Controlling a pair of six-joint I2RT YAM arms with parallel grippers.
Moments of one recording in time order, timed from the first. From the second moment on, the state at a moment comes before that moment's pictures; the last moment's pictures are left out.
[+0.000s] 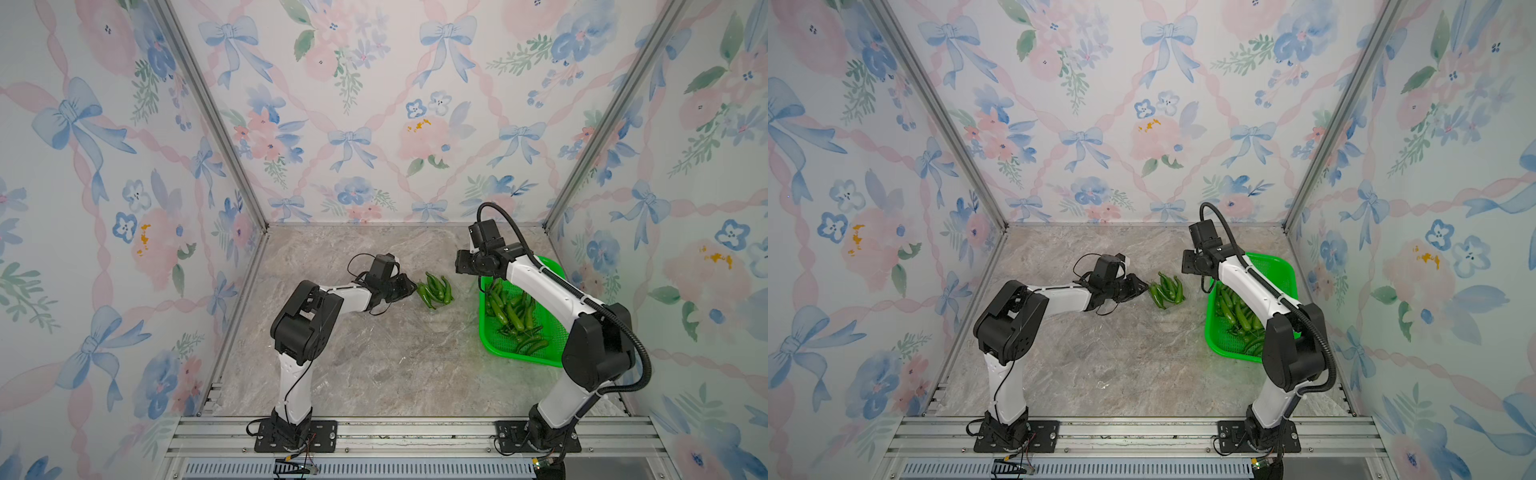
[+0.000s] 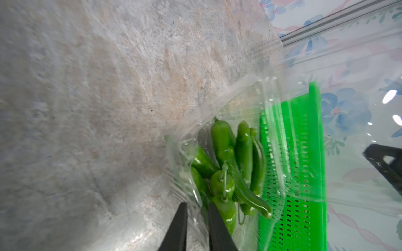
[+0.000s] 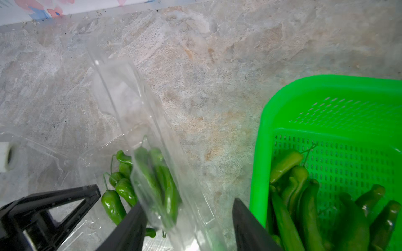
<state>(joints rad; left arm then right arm) -0.52 1.99 1.15 0.17 0.37 -0.83 0.35 1.75 1.47 -0.66 0.10 0.37</state>
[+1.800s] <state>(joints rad) -0.42 1.53 0.81 0.07 0.28 -0.75 0.57 2.08 1.59 -0.54 -0.07 0.33</state>
